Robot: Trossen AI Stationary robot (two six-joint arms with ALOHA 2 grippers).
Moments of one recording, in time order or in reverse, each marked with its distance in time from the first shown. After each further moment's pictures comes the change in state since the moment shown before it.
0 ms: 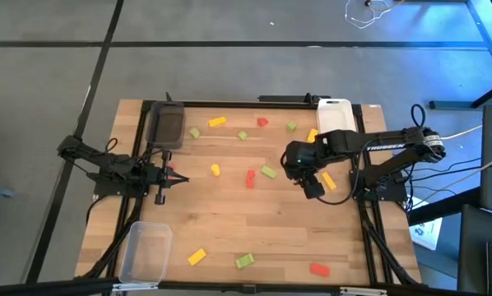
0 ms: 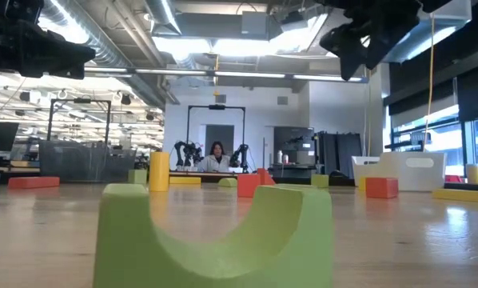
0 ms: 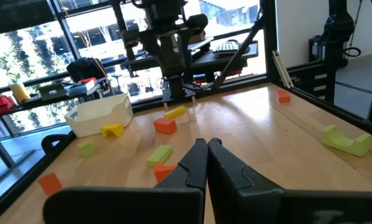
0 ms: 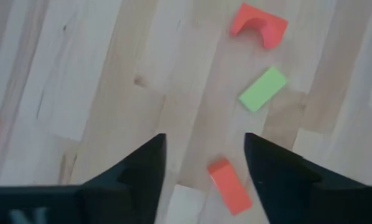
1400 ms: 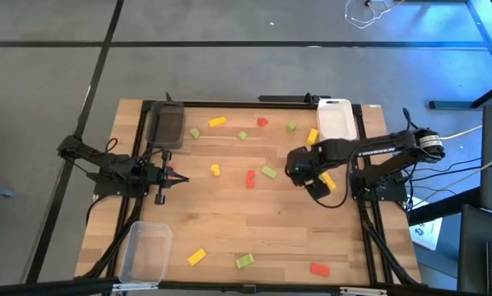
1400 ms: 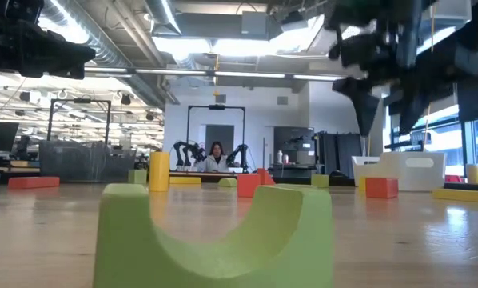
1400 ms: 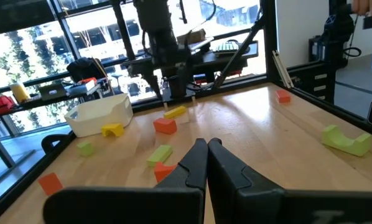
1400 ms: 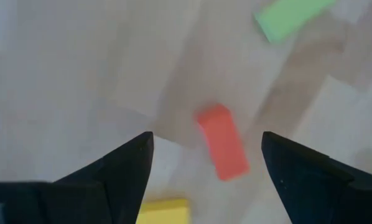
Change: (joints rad) left arm 0.000 0.000 0.000 0.000 0.000 0.000; right arm -0.024 0.007 -0.274 0.090 0.137 -0.185
